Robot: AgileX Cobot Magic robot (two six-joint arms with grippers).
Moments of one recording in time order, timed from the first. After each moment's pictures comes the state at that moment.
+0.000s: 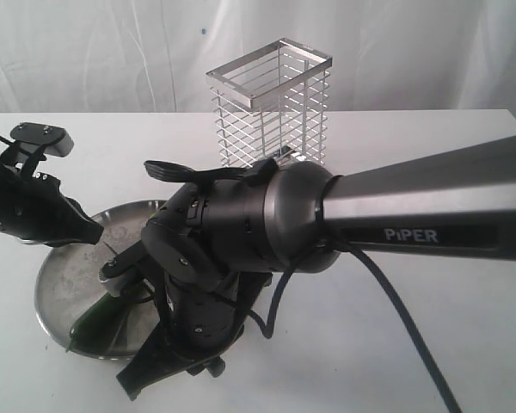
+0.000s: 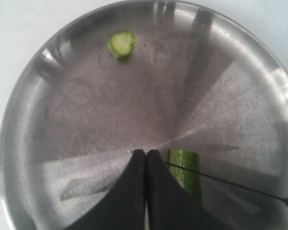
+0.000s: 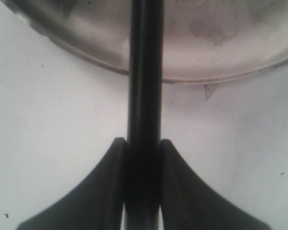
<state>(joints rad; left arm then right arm) -0.01 1.60 -0.84 -0.94 0.51 1.13 1.02 1.96 -1.32 -0.08 0.83 0.27</state>
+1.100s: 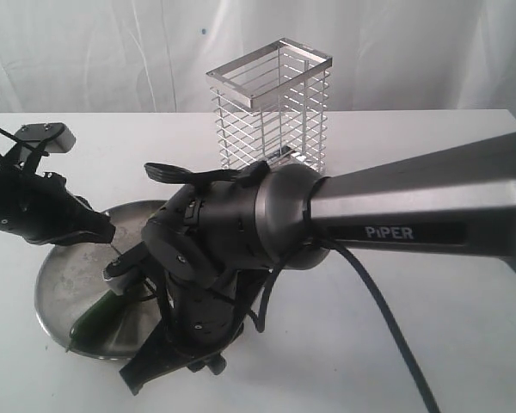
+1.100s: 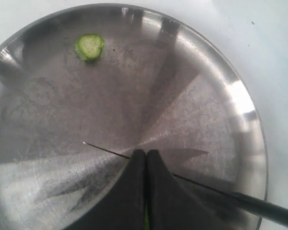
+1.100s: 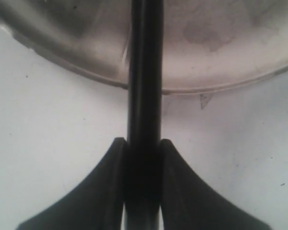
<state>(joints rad) -0.01 1.60 -0.84 -1.04 0.59 1.12 1.00 1.99 -1.35 -0.08 0.83 0.27</state>
